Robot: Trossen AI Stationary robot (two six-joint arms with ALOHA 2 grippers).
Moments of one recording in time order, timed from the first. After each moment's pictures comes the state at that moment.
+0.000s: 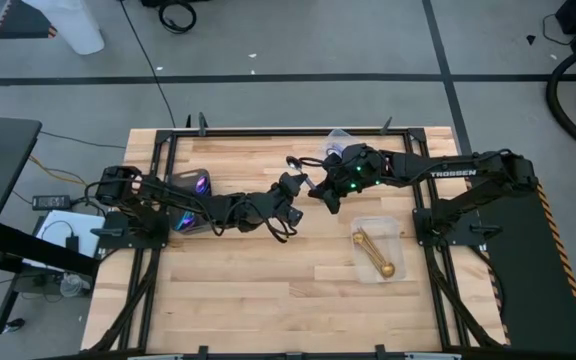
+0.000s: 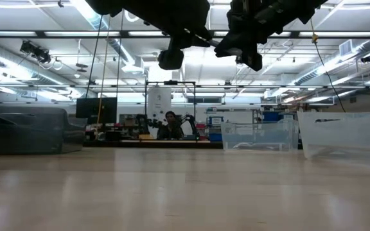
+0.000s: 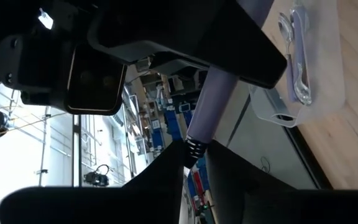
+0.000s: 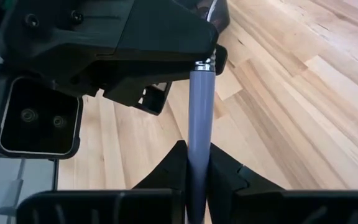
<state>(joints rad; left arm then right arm) -0.12 1.73 1.08 0.50 -0.86 1.61 -0.16 1.30 0.95 -0.19 -0.18 0.50</state>
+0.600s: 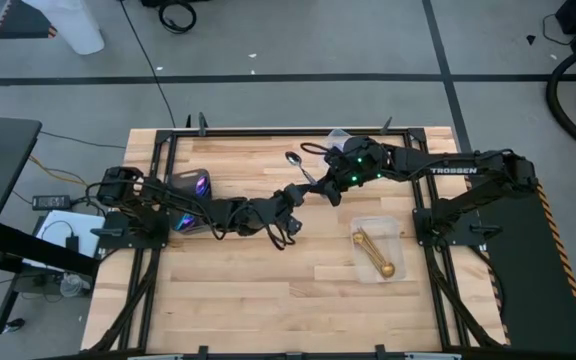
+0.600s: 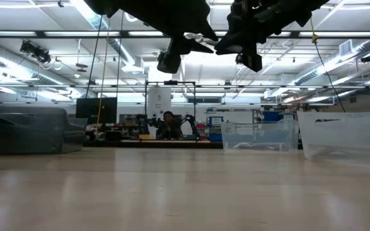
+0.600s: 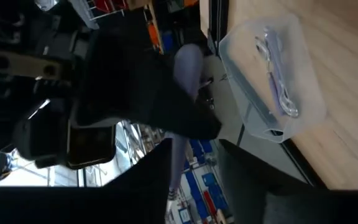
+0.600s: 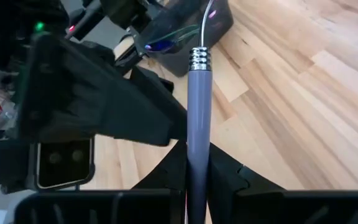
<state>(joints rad) -0.13 1.73 1.07 0.47 -0.79 1.69 -0.23 1.30 0.96 -0.20 -0.28 0.56</state>
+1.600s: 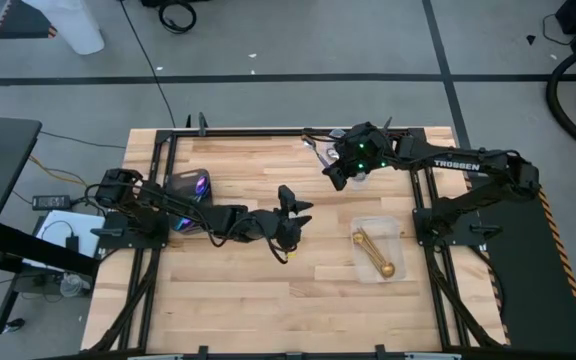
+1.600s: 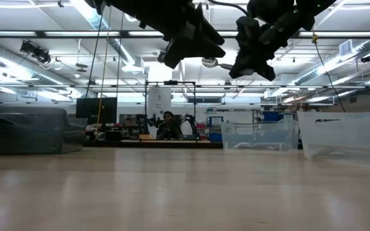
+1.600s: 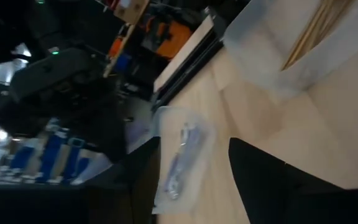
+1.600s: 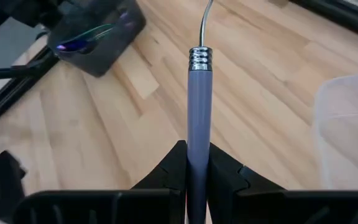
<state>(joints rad) -0.20 1.73 1.07 0.34 -0.60 0.82 -0.39 1.27 0.95 -0.38 -0.17 0.44</state>
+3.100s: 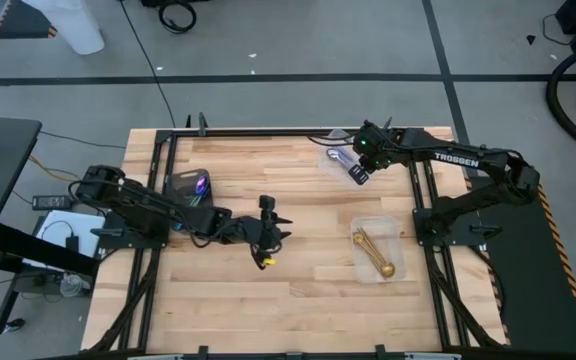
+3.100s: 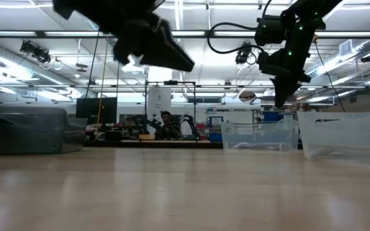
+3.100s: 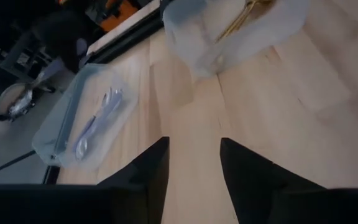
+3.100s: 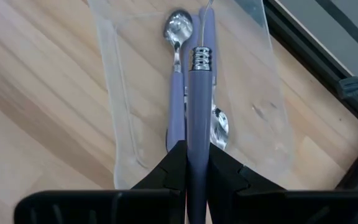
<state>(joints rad) -0.24 1.58 0.89 0.18 -0.45 0.38 -0.53 1.27 0.95 -0.83 0.22 0.25</state>
